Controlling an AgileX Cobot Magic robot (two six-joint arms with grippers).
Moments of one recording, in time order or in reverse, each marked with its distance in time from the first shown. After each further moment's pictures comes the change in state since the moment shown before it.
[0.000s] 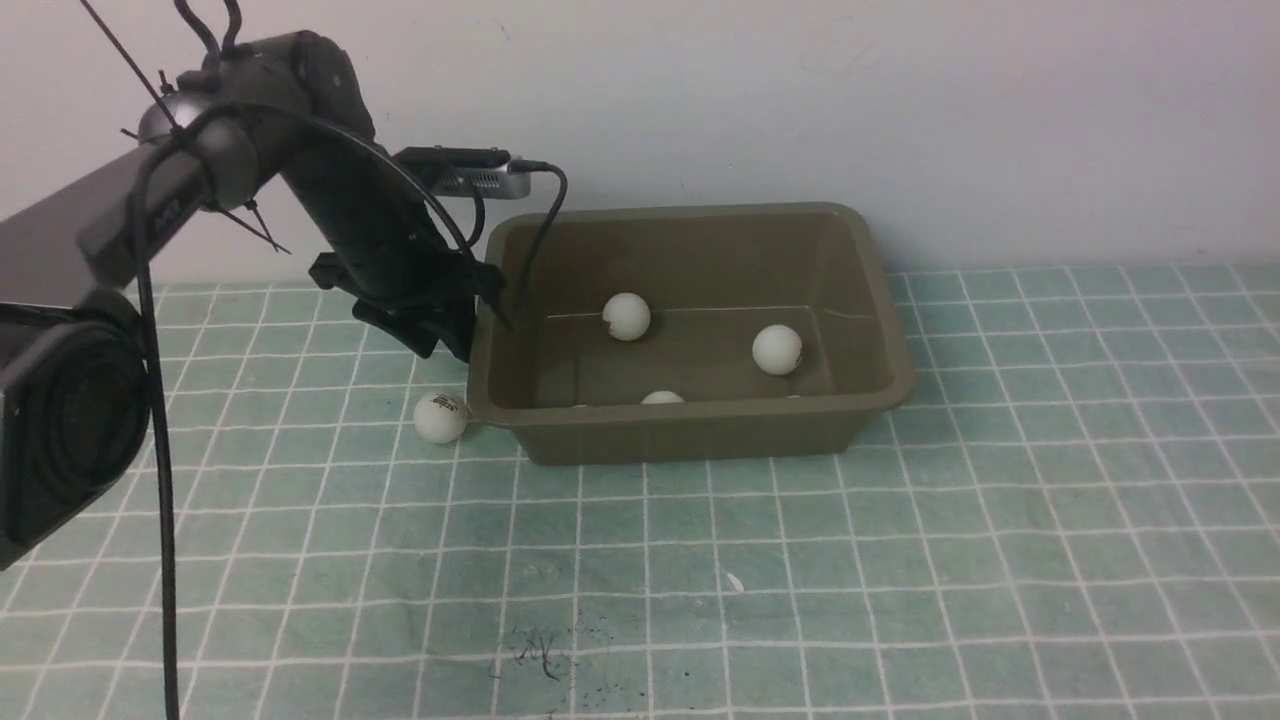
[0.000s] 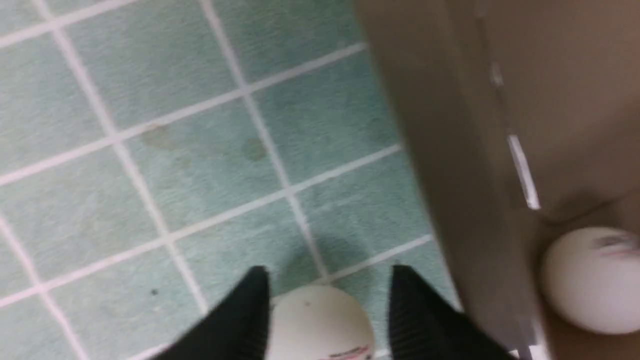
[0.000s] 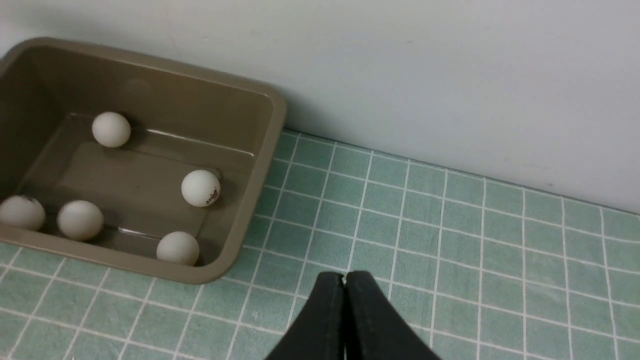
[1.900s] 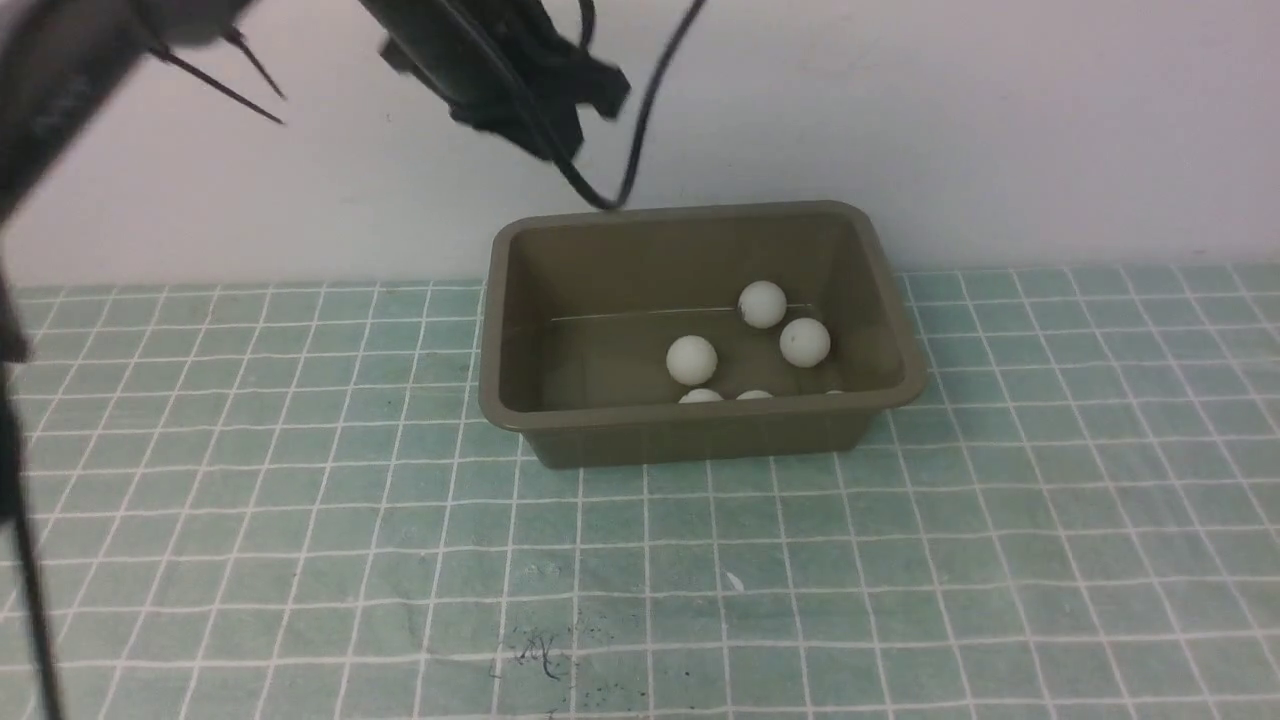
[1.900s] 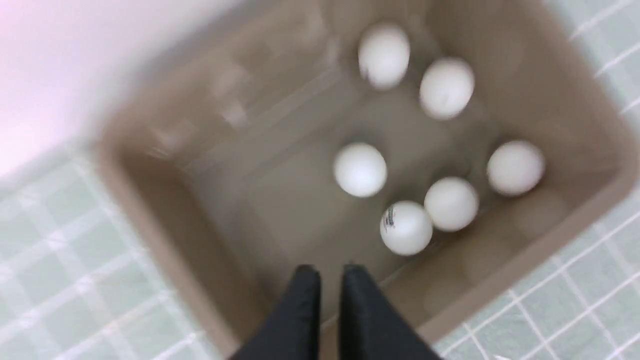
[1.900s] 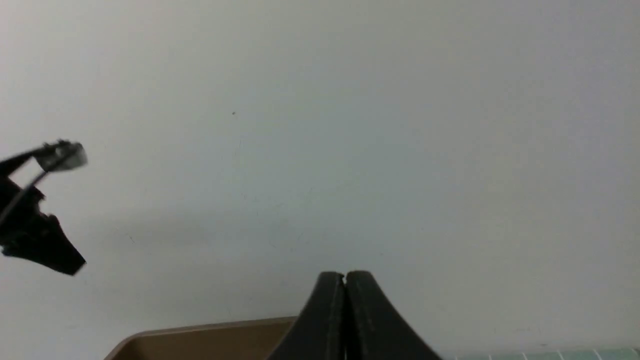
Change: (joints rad) right arm 0.000 -1.091 0.706 -0.142 -0.364 0.382; left arm -0.216 -0.366 -0.082 0.040 0.008 -0.044
